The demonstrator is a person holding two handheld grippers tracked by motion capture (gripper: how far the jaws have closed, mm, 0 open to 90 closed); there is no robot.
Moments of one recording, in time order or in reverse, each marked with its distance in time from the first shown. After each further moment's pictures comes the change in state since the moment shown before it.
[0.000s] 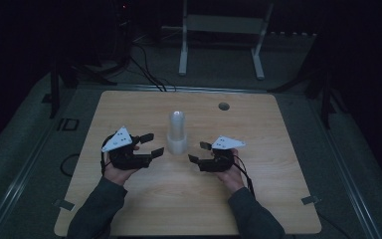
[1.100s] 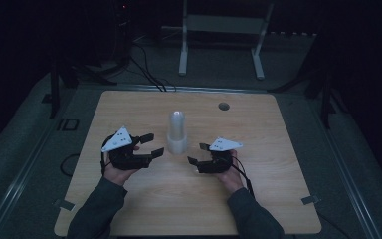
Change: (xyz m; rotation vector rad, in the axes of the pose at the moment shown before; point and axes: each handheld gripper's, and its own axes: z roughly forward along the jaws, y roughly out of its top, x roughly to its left) left arm 0.000 0.000 0.000 0.000 -0.003 0.000; right arm 0.002 -0.005 0.005 0.028 -0.012 -0.027
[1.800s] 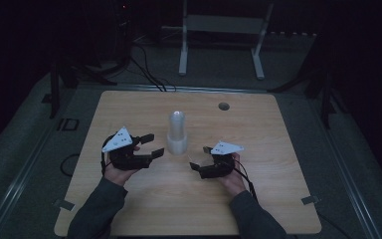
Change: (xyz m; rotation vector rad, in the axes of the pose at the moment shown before) left arm 0.000 -0.001 0.001 0.000 -0.003 -0.005; right arm 0.002 -0.010 -0.006 0.045 -0.003 0.010
